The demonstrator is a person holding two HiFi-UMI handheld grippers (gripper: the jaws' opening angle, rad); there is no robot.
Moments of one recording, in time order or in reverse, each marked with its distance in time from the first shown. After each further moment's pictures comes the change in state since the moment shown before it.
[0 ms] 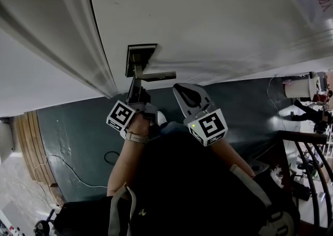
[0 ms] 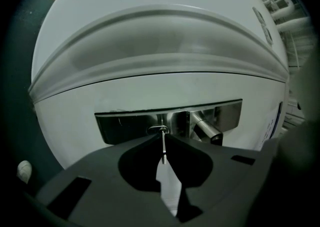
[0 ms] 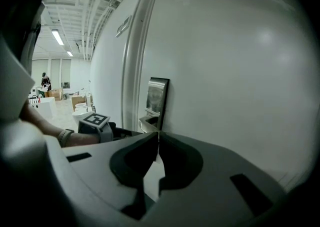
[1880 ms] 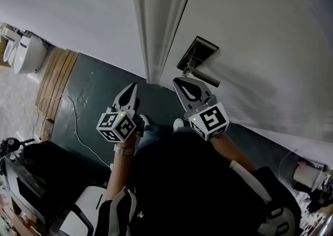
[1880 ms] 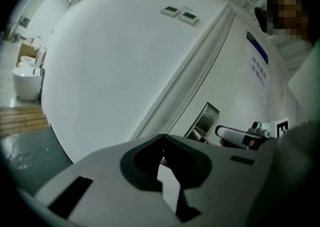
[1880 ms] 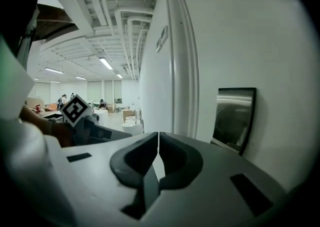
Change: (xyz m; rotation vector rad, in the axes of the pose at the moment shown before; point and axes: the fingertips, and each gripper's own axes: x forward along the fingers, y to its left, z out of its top) left arm -0.194 -0.072 0.080 0.828 -0.182 0.365; right arm 0.034 0.121 0.061 -0.103 -0.183 0.586
